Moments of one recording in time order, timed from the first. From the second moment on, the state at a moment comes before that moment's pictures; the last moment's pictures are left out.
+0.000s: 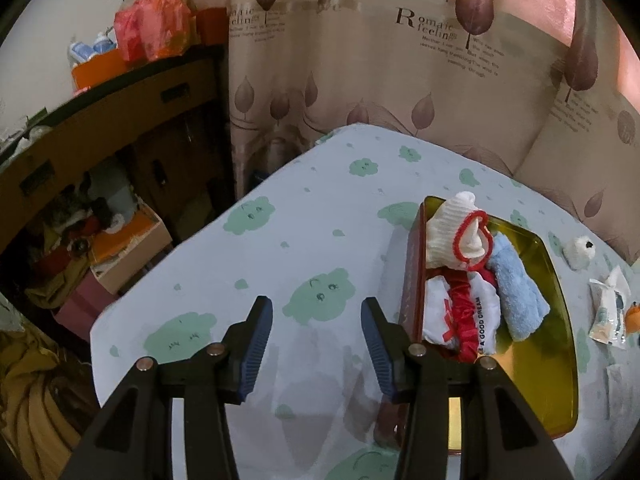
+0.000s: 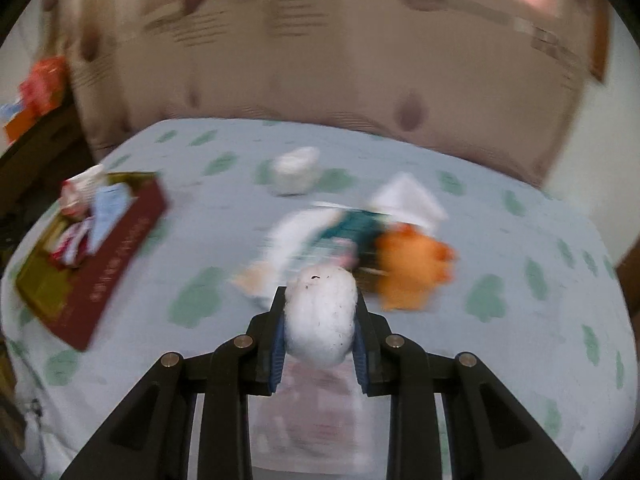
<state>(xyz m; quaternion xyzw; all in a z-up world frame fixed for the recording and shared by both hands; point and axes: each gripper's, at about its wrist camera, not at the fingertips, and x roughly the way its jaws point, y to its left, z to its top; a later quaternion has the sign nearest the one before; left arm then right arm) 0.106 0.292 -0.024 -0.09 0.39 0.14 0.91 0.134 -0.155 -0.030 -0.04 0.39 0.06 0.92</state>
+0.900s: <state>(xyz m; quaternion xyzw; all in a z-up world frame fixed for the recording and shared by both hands) 0.104 0.314 -0.031 -0.13 0.41 0.16 0.89 0.147 0.080 -0.055 -0.13 0.42 0.28 0.85</state>
